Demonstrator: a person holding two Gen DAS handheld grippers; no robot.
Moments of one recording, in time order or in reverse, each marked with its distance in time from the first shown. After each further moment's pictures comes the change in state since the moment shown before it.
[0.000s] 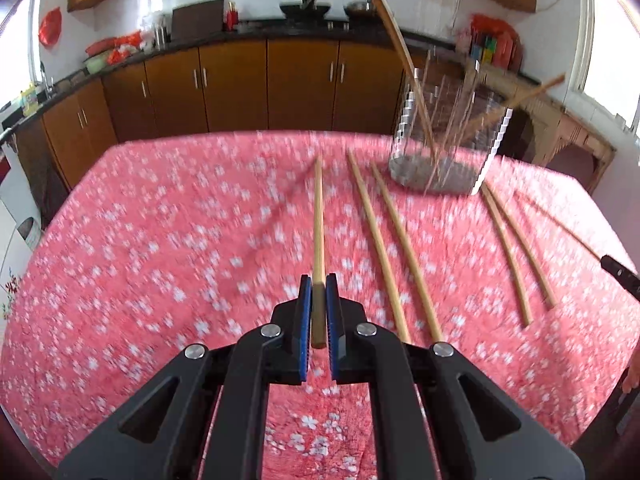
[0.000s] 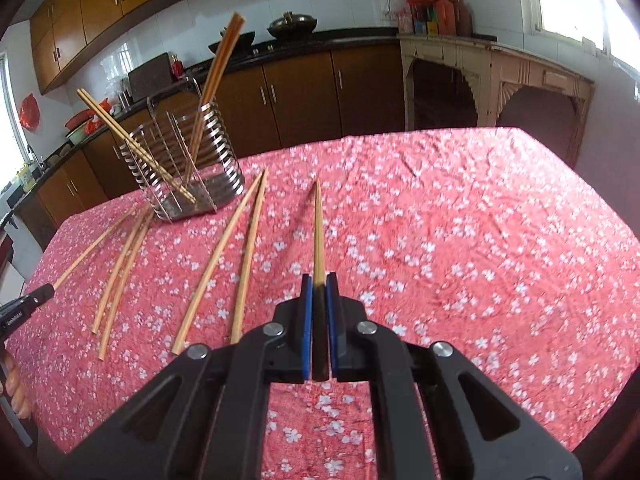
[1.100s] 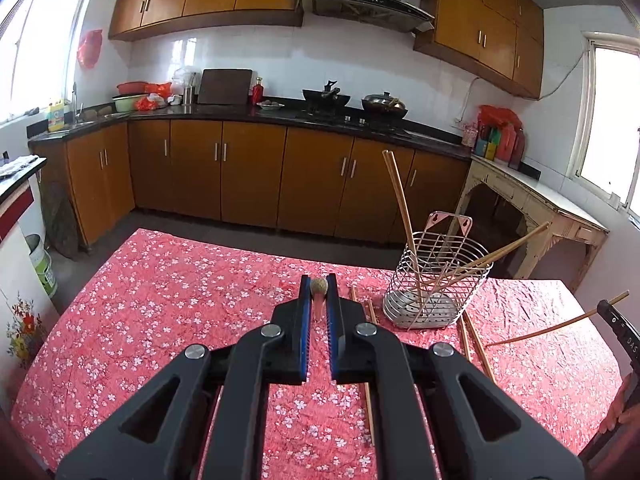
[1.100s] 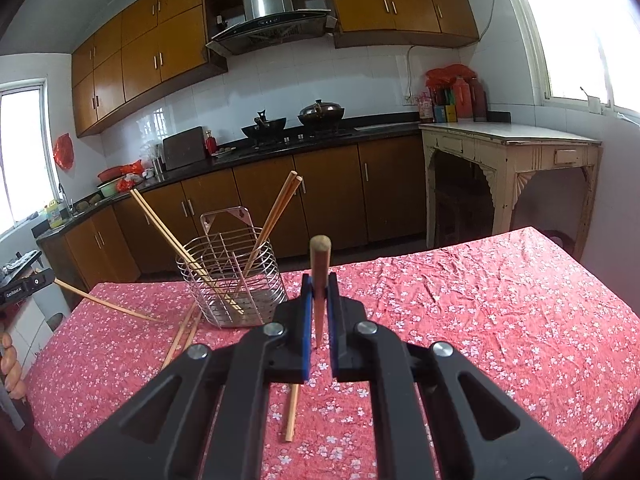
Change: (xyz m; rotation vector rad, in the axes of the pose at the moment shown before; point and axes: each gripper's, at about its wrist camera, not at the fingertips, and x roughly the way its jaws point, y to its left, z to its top) left arm -0.068 0.020 0.071 -0.107 -0.276 -0.002; right arm -0.060 0.017 0.063 -0.031 -0.306 0.088
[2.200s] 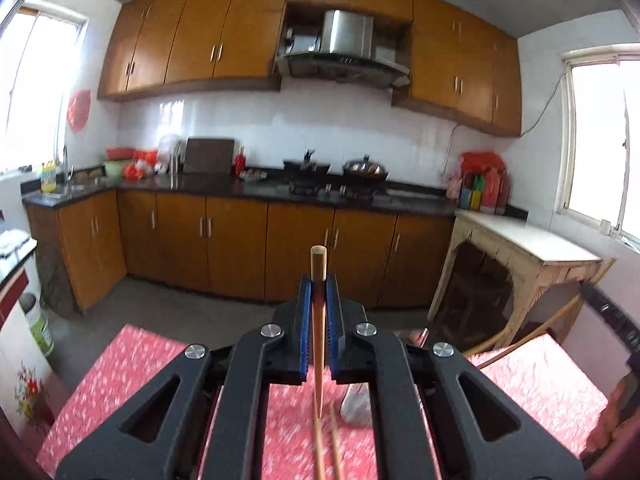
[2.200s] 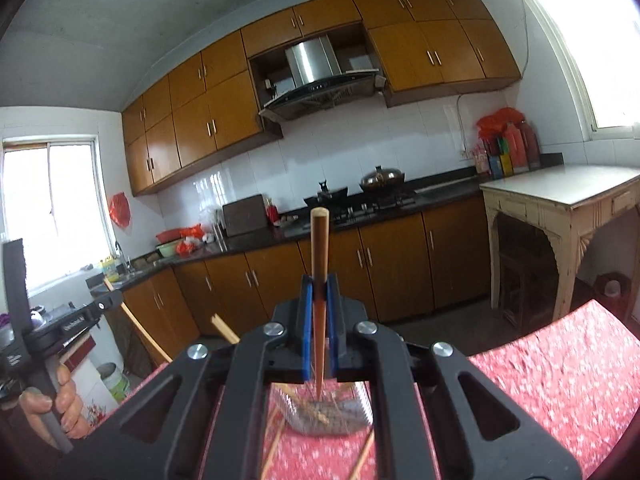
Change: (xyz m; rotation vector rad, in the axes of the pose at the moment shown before) left arm -0.030 -0.072 0.115 0.057 -0.232 -0.021; right arm -0.004 0.046 0.128 0.033 -0.220 0.235
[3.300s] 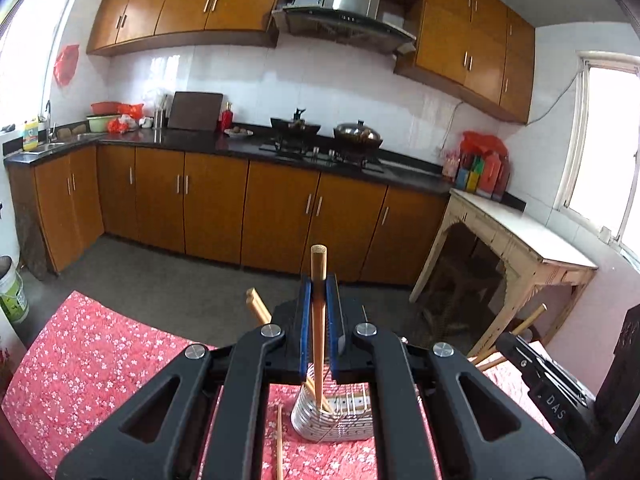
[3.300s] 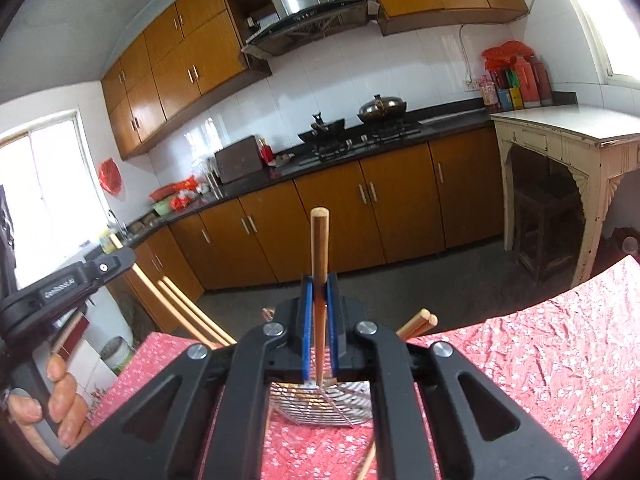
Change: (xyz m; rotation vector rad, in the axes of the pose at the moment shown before) left arm 0.097 -0.032 -0.024 -0.077 0.164 -0.038; right arm 0.123 -0.021 -0.047 0.058 0.252 -0.001
